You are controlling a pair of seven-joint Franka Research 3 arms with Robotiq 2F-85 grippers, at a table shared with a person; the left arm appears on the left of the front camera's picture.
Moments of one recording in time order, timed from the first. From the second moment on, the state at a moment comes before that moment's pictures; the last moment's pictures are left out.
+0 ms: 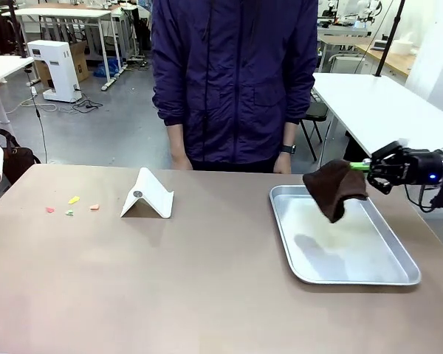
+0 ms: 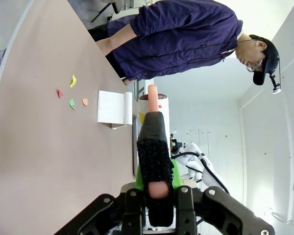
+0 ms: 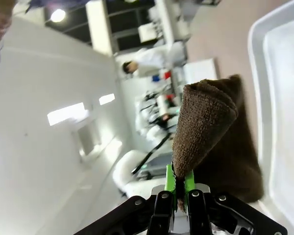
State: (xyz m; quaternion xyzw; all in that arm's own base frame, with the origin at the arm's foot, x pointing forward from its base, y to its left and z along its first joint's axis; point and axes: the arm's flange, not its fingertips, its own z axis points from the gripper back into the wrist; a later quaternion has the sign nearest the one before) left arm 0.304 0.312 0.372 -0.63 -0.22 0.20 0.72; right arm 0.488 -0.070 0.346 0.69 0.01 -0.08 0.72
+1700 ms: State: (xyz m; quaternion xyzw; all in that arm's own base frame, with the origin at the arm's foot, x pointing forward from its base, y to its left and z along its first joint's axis) left arm 0.303 0.312 0.372 -0.63 -0.22 0.20 0.72; right arm 0.384 -0.160 0.386 0.70 -0.04 -0.06 0.71
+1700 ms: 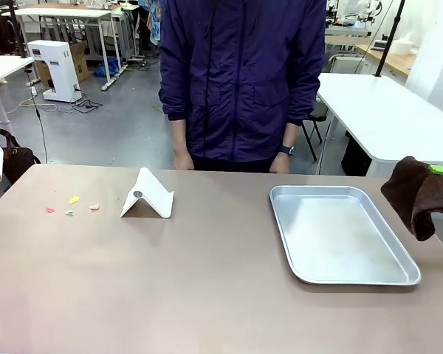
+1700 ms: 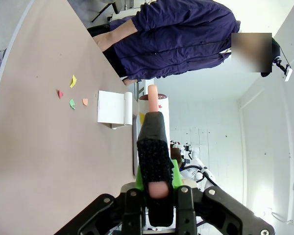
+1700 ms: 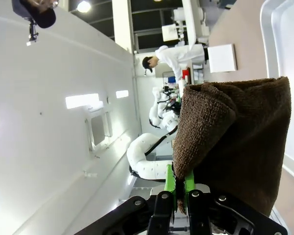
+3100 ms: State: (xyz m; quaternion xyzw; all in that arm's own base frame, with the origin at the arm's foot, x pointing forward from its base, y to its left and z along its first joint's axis) left arm 0.304 0.312 0.371 -0.62 -0.22 0.20 0.73; right arm 0.384 -0.160 0.386 0.70 -0.04 -0.06 0.71
